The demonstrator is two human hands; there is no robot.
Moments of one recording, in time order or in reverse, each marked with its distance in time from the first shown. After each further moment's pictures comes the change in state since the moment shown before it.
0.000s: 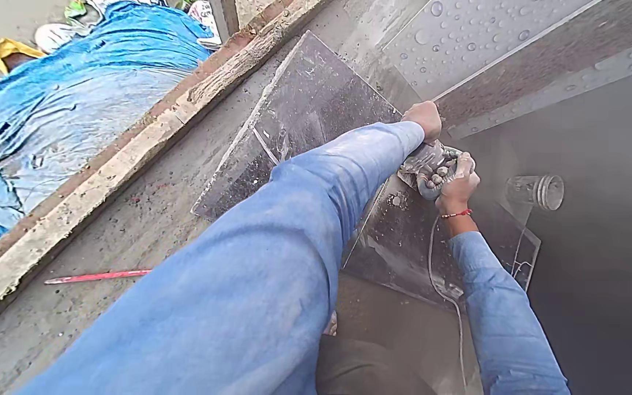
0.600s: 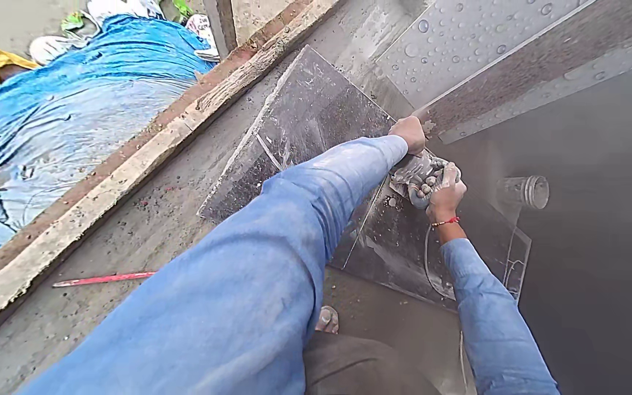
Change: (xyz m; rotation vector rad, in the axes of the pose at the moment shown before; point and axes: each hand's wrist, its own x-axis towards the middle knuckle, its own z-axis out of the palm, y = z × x) left_hand -0.024 -0.011 0.003 -0.033 -0.031 -0.052; right_hand -0.026 0.000 0.000 -0.061 0.046 -0.010
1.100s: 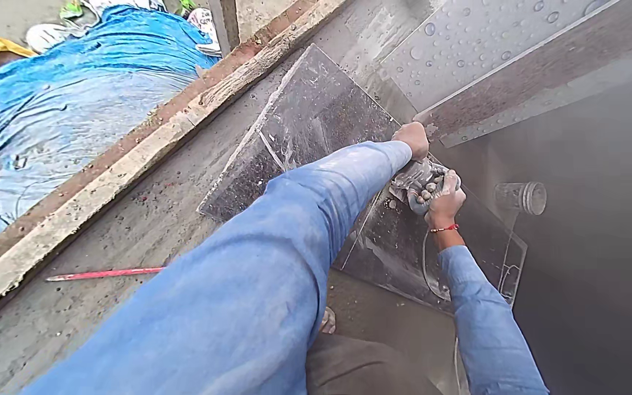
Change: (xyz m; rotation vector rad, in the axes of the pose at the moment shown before) left_hand -0.009 -0.001 0.005 -0.057 0.004 -0.003; right_hand -0.007 0.005 -0.001 0.029 0.008 0.005
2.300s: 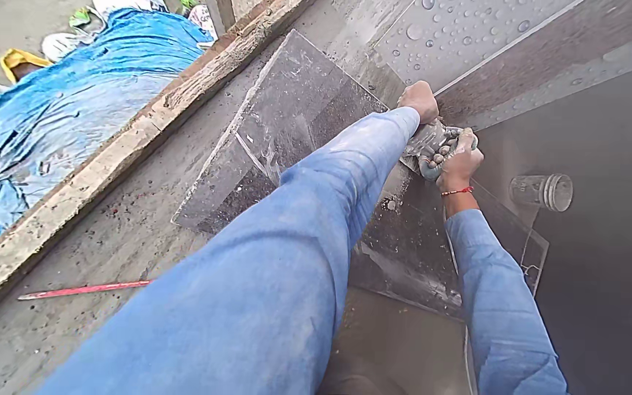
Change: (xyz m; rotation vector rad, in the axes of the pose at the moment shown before) left_hand 0.083 0.025 -0.015 -0.012 0.126 -0.057; right_hand 0.089 -0.020 0.030 0.020 0.013 -0.012
